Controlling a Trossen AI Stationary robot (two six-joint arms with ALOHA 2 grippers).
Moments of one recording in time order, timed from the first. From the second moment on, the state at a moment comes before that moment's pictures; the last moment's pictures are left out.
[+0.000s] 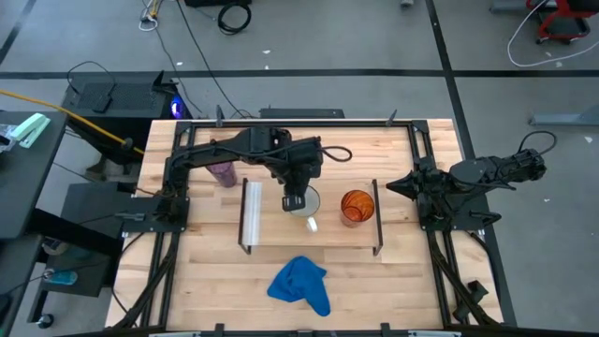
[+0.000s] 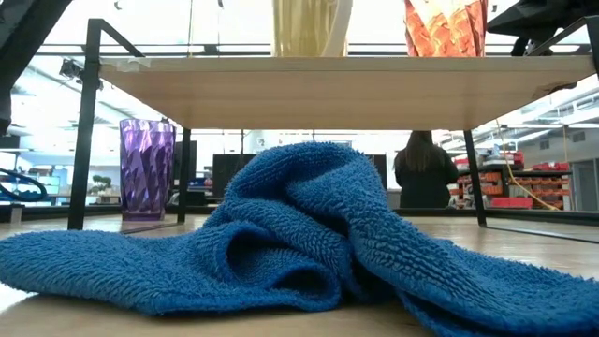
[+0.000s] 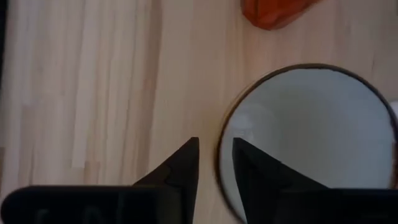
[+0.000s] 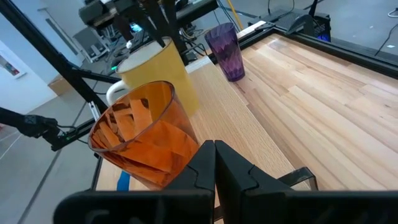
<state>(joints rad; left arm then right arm) 0.04 2.04 2.36 -1.45 0.00 -0.04 0.34 0.33 0.58 -0.56 0.41 0.58</state>
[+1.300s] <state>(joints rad) -0.23 1.79 1.89 -1.46 -0.13 -1.08 0.34 0.33 0.58 -0.58 0.40 0.60</state>
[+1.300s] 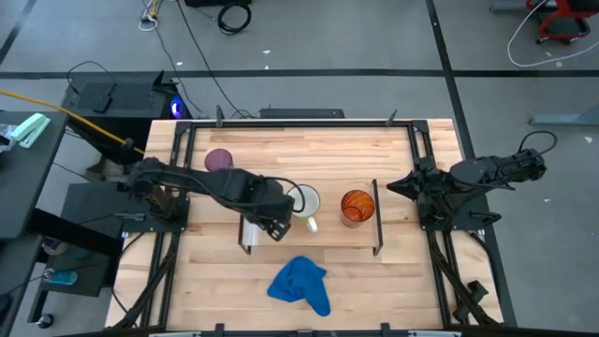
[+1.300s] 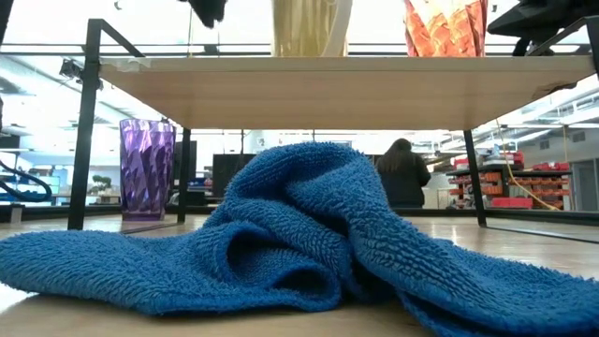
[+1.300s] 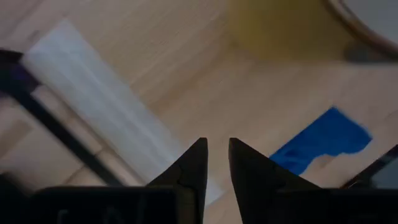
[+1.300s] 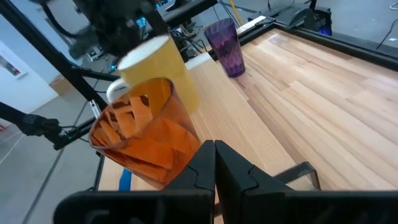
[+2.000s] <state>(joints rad) -0.15 1.79 1.86 -1.18 -0.14 -1.03 0.34 0.57 0.78 -0.59 0.31 0.44</state>
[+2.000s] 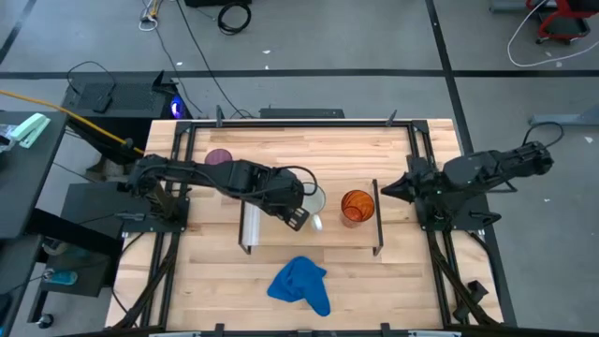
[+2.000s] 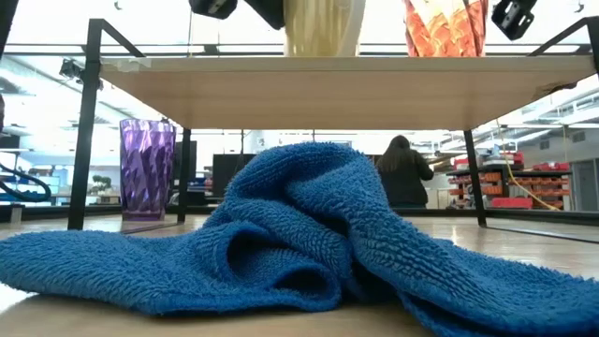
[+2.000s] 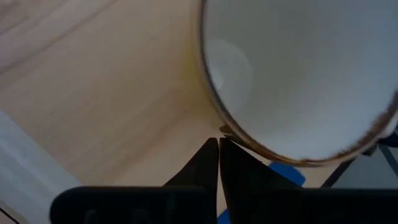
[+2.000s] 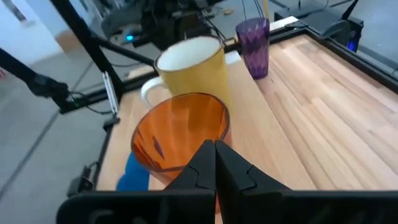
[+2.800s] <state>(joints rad) -0.11 1.79 1.86 -1.18 -0.14 -0.97 0.59 1.11 1.22 -0.82 0.72 0.24</state>
